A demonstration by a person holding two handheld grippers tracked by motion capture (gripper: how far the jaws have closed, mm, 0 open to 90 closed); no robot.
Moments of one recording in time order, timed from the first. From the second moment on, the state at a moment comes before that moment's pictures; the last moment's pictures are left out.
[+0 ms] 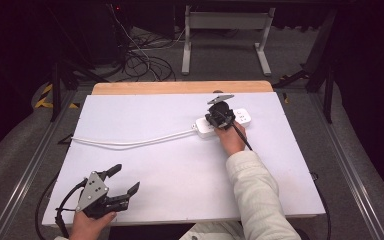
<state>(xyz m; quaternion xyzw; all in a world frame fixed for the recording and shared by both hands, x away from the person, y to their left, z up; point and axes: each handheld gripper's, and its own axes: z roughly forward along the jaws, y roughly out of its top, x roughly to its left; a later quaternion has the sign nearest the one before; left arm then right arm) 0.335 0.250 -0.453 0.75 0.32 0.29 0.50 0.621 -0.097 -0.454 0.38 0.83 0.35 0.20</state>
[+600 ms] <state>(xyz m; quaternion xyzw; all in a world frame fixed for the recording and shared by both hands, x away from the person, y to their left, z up) 0.334 0.250 -0.453 0.75 0.32 0.29 0.50 0.620 -0.100 -0.460 0.40 0.81 0.37 0.19</state>
